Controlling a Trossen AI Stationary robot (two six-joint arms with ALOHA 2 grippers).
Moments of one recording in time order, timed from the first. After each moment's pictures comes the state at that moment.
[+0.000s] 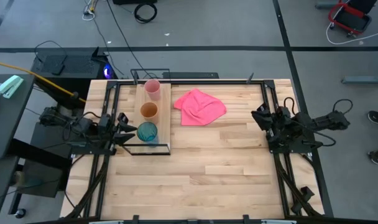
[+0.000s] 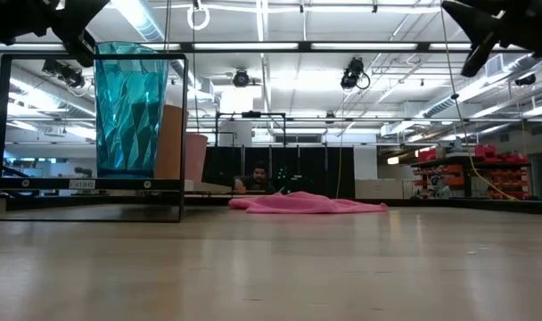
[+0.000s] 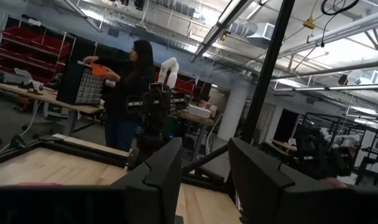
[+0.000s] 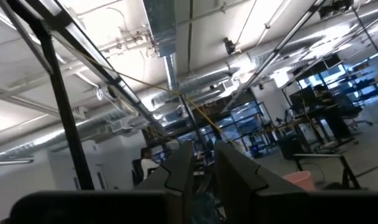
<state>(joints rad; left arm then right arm) -0.40 0.10 0.11 0.35 -0.38 -0.20 0.22 0.11 0.01 0.65 0.37 0.19</state>
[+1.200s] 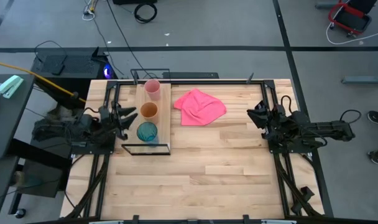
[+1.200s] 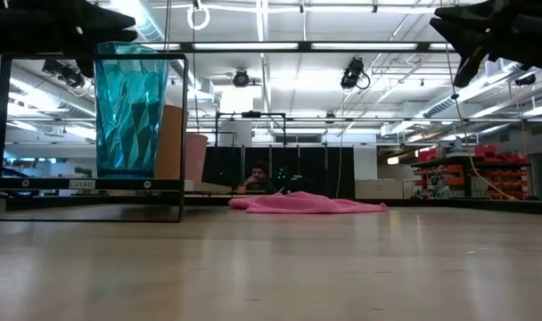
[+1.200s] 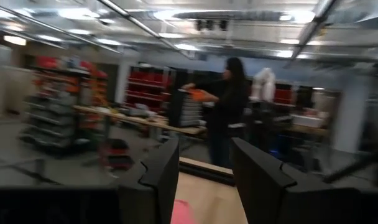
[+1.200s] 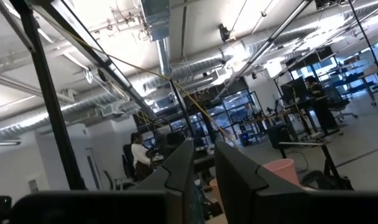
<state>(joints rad) -0.12 0.10 0.11 0.34 -0.50 -0.01 -0.02 0.11 0.01 0.55 0.17 0.29</state>
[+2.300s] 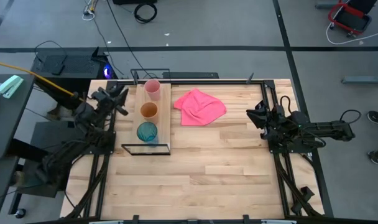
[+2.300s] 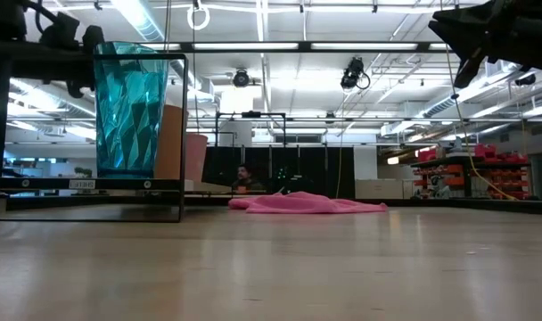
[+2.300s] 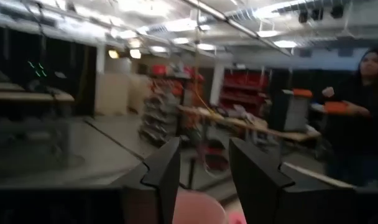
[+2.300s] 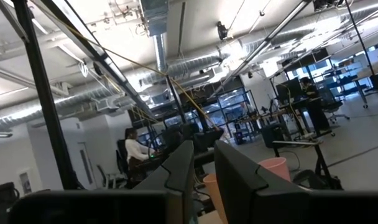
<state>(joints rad) 0.86 0.10 0.11 0.25 0.01 -0.13 -0.02 0.11 0.01 0.53 0.18 0.25</state>
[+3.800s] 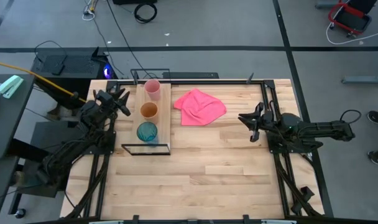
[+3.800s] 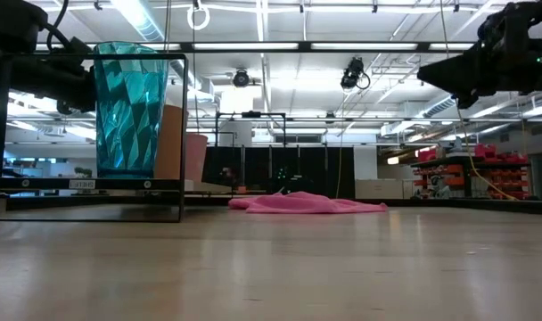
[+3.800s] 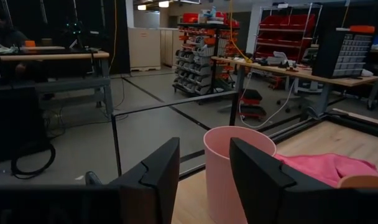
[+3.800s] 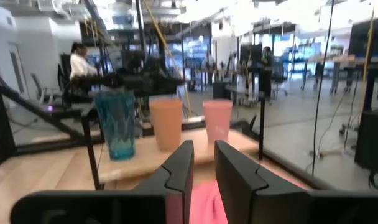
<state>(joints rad) 0.87 0.10 0.11 0.00 -0.09 -0.04 -0.02 0.11 0.01 0.22 0.28 0.00</state>
